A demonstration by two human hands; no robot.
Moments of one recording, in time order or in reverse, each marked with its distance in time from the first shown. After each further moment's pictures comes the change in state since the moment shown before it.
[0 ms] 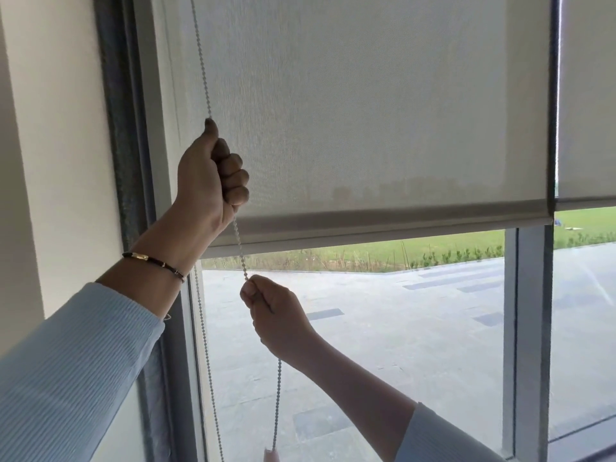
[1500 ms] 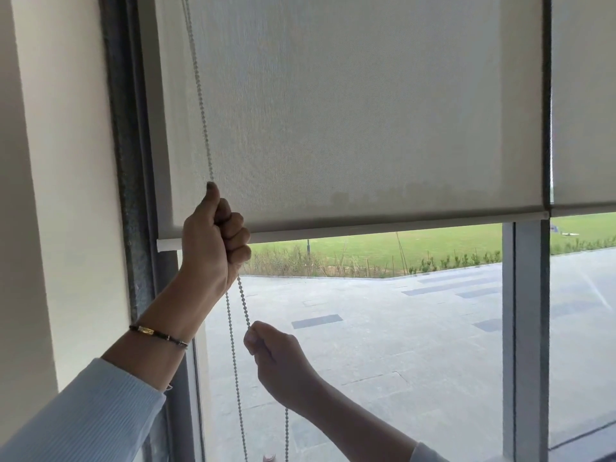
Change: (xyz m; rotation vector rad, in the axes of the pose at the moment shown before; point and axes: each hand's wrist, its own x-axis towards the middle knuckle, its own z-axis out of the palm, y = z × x) left_hand -0.038 -0.043 -0.033 0.002 0.008 0.013; right_hand -0.037 0.038 0.013 -0.091 -0.046 0.008
